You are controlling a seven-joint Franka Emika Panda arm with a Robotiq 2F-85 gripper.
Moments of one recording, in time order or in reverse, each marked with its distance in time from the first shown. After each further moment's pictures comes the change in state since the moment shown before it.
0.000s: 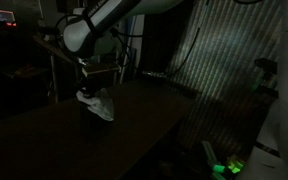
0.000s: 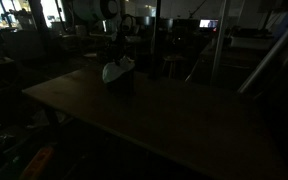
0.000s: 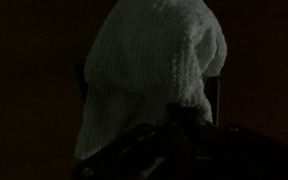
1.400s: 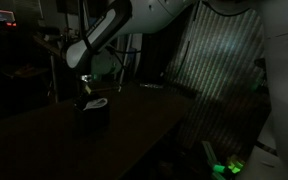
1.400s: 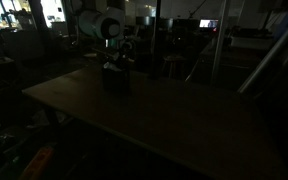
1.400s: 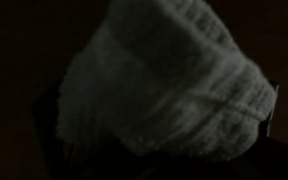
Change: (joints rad) arm -0.058 0.112 0.056 -0.041 0.224 0.135 -0.217
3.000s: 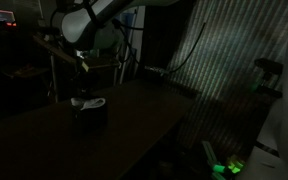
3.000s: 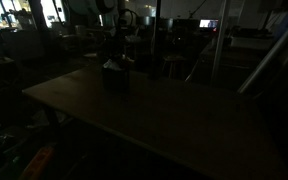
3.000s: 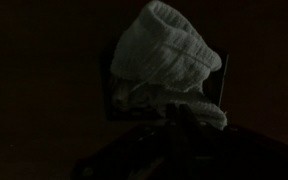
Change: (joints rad) arm 0.039 -0.176 -0.020 0.003 -0.190 -0.101 0.125
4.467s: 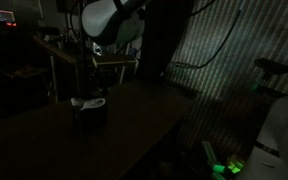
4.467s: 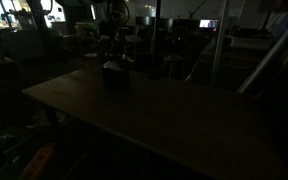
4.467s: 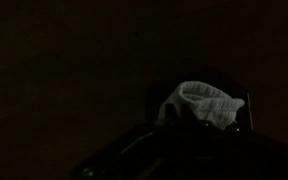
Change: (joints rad) arm 0.007 -0.222 -0.035 -0.224 -0.046 -0.055 0.304
